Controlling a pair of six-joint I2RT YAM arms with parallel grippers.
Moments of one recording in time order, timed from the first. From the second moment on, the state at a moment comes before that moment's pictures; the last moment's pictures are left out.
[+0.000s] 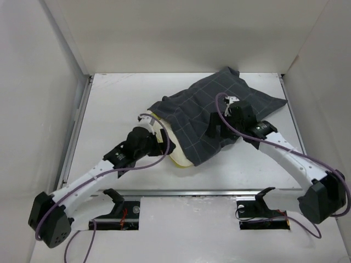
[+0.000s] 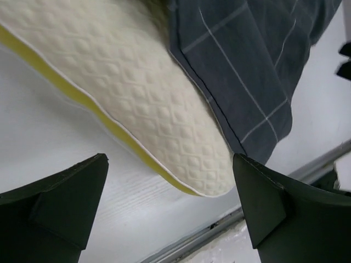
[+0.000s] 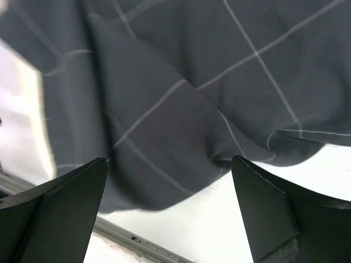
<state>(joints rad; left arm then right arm) -0.64 0.91 0.61 -0.24 -0.01 -0.66 0.49 1.21 1.03 -0.53 -0.07 0.39</state>
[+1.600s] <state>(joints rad) -0.53 1.50 0.75 0.09 0.19 -0.66 0.84 1.57 1.05 -0.30 0.17 0.17</state>
